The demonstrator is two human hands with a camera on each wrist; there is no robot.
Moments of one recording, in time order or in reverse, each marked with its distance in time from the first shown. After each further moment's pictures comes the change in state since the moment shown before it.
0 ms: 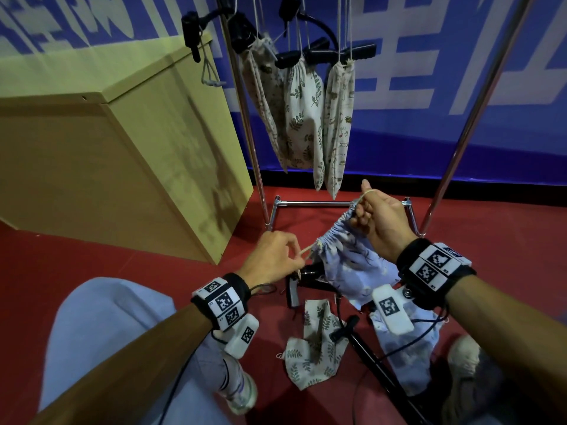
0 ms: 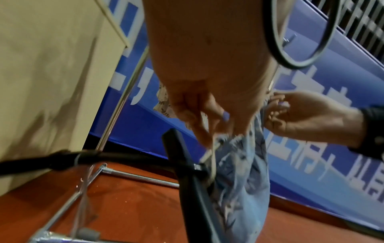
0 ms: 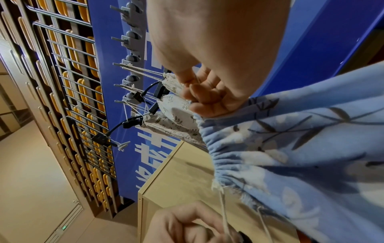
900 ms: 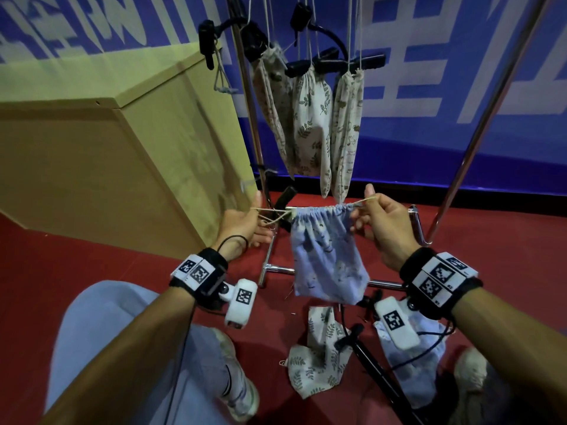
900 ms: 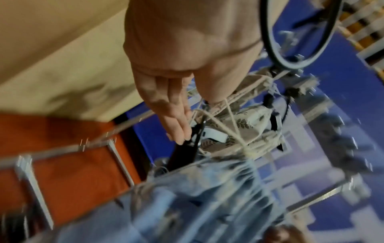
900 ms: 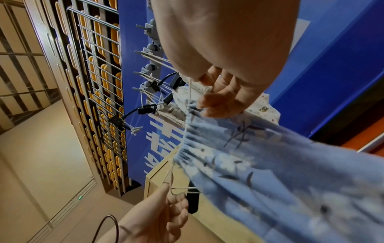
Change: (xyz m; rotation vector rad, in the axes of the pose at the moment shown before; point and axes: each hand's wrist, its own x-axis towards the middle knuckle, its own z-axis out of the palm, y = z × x) left_hand 0.033 -0.011 -0.061 -0.671 0.360 -0.574; right_hand -0.007 0.000 0.012 -0.212 0.033 -0.159
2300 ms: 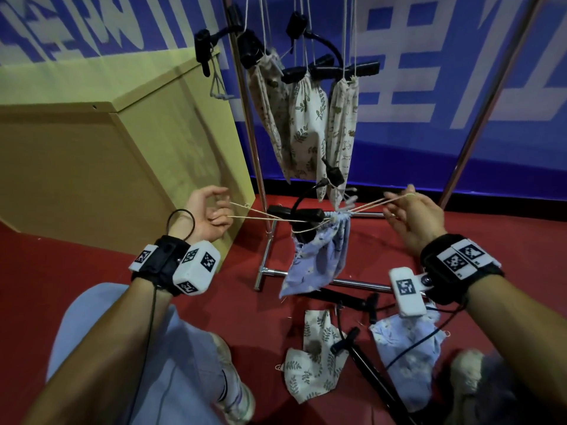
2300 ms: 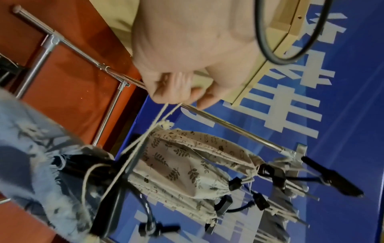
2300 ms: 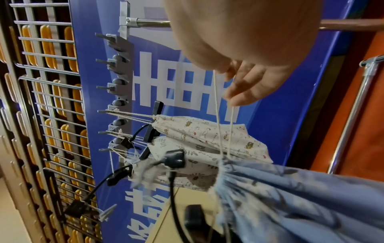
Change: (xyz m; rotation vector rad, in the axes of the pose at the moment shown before) left_hand 0.027 0.030 -0.065 -0.823 -0.303 -0.355; right_hand 0.045 -0.011 -0.050 0.225 0.325 0.154
